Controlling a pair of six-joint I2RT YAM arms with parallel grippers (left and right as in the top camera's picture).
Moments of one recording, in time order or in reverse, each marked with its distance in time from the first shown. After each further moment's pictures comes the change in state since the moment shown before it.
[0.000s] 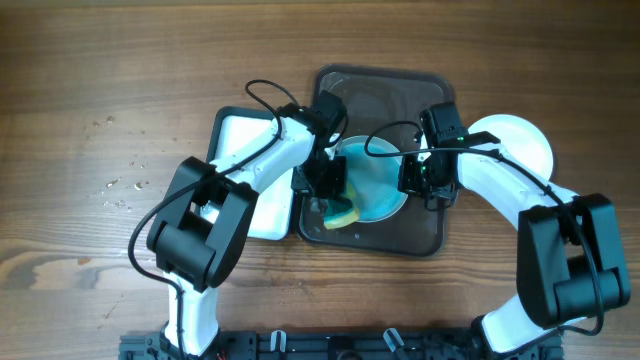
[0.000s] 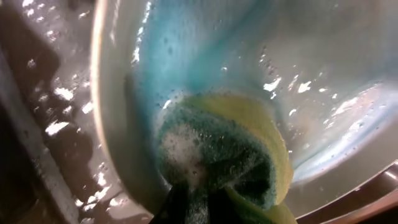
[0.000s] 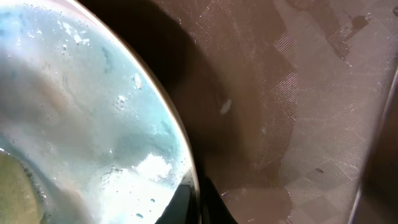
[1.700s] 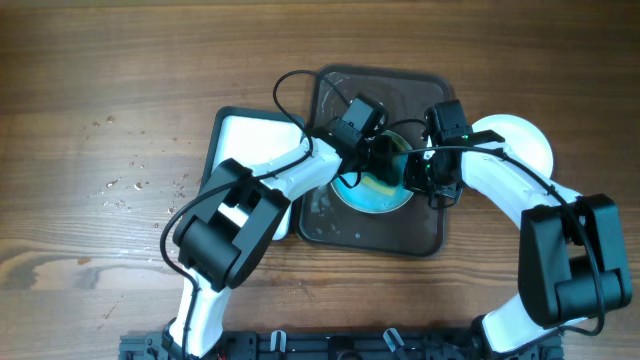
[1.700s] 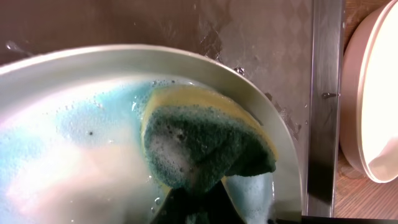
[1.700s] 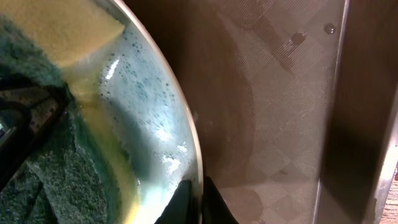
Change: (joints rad) left arm -0.134 0.067 -0.043 0.682 -0.050 -0.212; right arm -0.015 0.000 0.006 -0.009 0.039 0.022
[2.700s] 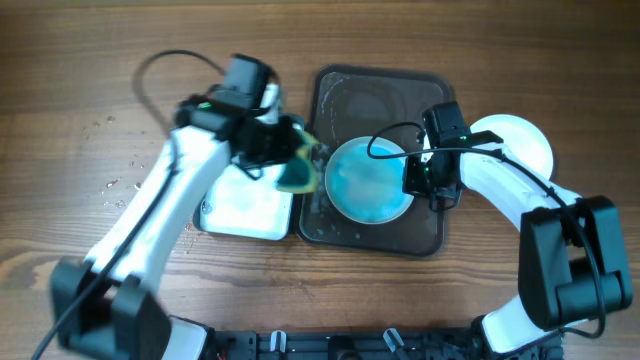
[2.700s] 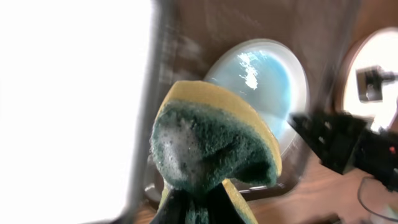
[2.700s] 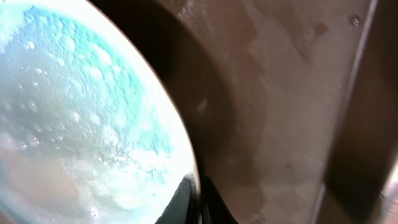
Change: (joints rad) left arm 0.362 -0.531 -0.009 -0.754 -0.020 0.168; right arm 0.008 -0.016 -0.002 -0.028 0.005 -0.074
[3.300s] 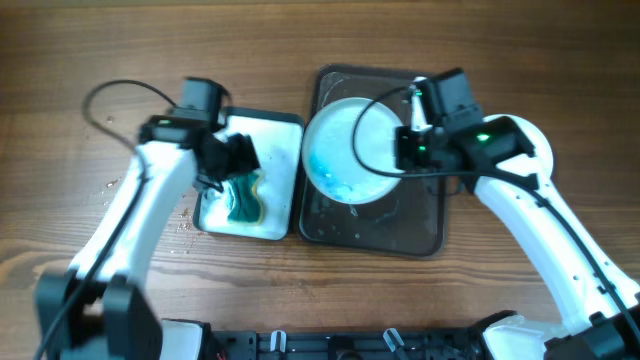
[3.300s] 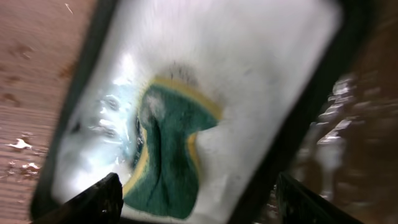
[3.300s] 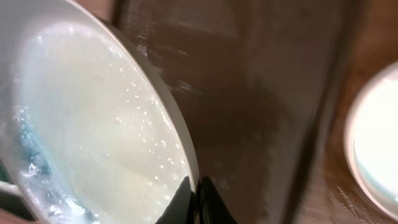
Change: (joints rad) left arm 0.190 -0.053 -0.172 0.026 -0.140 0.018; right arm 0.194 -0.272 0.298 -0.220 0.137 -0.079
